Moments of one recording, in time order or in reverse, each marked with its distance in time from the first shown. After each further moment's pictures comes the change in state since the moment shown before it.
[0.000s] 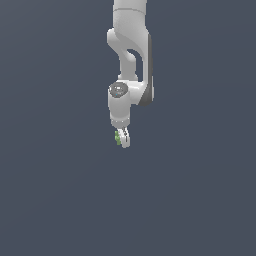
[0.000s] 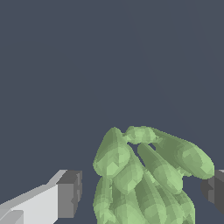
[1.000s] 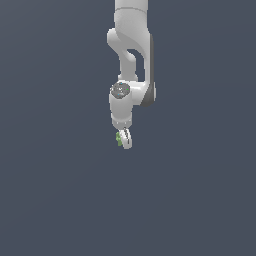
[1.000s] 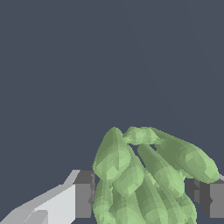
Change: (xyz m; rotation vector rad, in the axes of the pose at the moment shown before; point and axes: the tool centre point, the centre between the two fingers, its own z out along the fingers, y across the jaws) arm -0.004 -0.012 -0.004 0.002 0.000 0.001
